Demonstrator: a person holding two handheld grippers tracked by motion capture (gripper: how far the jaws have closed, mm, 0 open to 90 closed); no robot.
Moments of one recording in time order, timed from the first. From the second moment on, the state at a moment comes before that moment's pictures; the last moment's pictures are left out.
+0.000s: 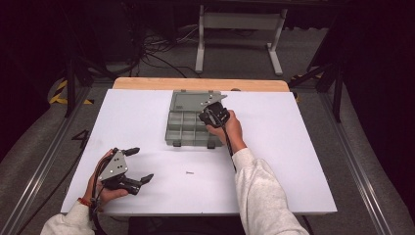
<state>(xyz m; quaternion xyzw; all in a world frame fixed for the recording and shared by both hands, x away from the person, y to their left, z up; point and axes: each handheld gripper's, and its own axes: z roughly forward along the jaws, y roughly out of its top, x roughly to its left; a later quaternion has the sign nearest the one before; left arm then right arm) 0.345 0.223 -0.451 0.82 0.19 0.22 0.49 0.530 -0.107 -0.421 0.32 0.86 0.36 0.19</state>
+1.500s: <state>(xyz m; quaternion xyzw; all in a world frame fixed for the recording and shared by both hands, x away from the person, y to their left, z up) 0.345 0.221 -0.452 0.83 0.19 0.22 0.48 0.455 -0.153 -0.394 0.24 0.82 0.48 0.19</state>
